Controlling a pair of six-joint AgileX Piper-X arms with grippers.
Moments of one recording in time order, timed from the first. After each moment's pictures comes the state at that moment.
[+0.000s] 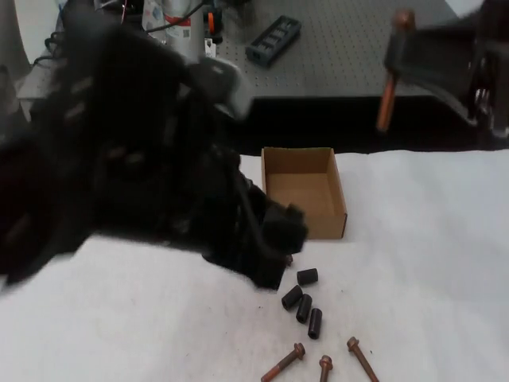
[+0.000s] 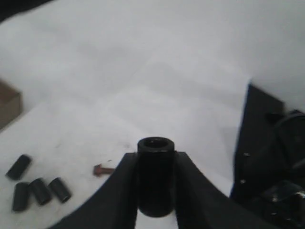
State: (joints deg) left arm -40.2 60.0 -45.2 11.5 39.2 -8.3; right arm 13.6 47.8 -50.7 21.3 -23.0 26.7
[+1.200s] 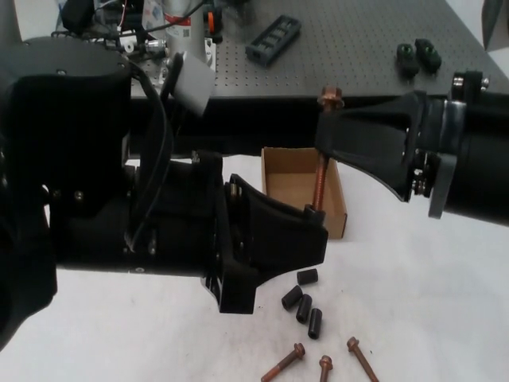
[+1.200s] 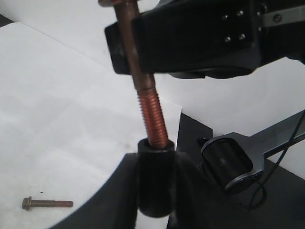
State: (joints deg) left arm -40.2 59.7 -44.1 6.6 44.0 -14.9; right arm 26.8 47.7 -42.3 8.3 -24.3 33.5
